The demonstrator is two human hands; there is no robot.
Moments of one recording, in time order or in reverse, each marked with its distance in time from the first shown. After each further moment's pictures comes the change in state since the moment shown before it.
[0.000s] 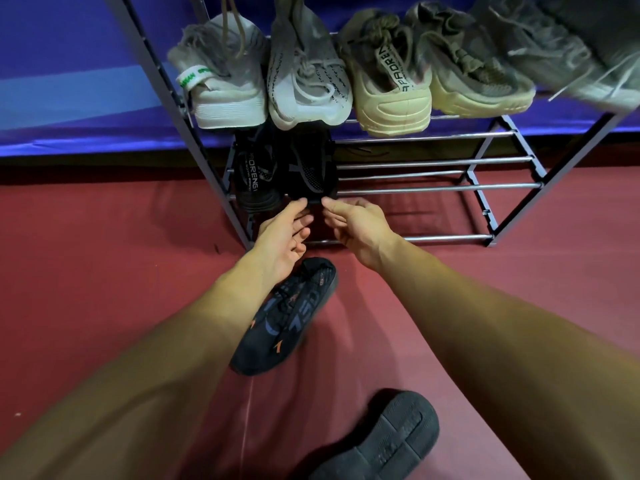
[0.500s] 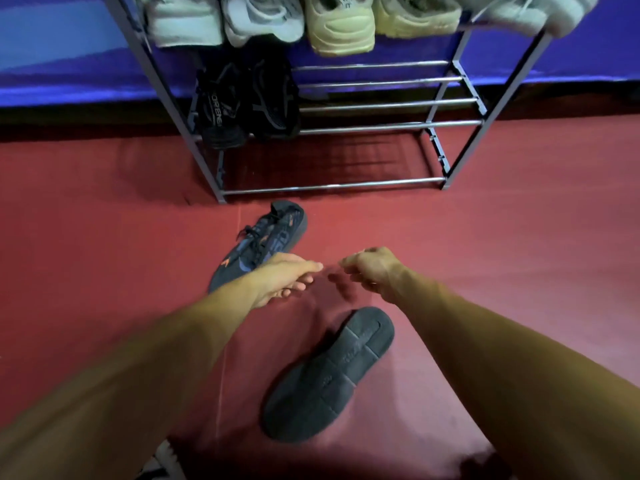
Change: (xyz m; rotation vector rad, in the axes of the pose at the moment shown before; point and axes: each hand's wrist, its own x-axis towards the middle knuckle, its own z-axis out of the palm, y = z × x) left_hand -0.077 -0.128 -0.034 0.841 -0.251 -0.158; right_hand -0.115 0.097 -0.096 -0.501 0.165 0.306
